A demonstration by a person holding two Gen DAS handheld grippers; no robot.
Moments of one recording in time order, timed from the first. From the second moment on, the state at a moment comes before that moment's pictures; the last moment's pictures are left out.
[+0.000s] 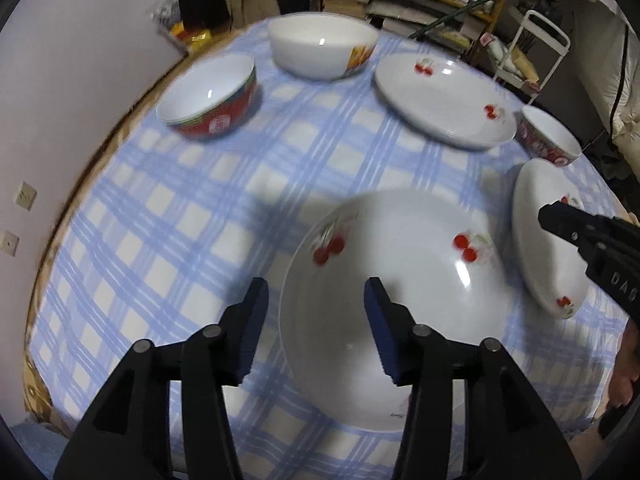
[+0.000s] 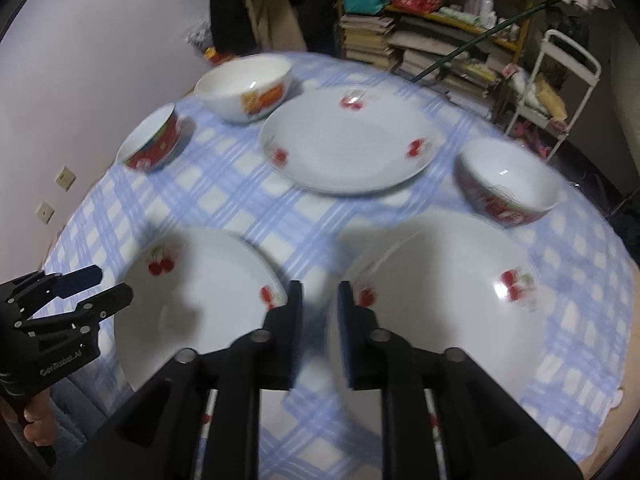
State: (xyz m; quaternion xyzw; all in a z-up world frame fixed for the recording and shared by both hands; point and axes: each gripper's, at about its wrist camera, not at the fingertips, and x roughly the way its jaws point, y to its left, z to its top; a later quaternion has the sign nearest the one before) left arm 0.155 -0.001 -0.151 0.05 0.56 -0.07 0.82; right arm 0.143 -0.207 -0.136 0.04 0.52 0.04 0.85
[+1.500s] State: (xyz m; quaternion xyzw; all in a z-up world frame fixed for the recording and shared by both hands) left arm 0.188 -0.182 -0.177 0.12 0.58 -0.20 0.78; right arm 0.106 -0.389 -0.180 0.14 0.58 -0.06 0.80
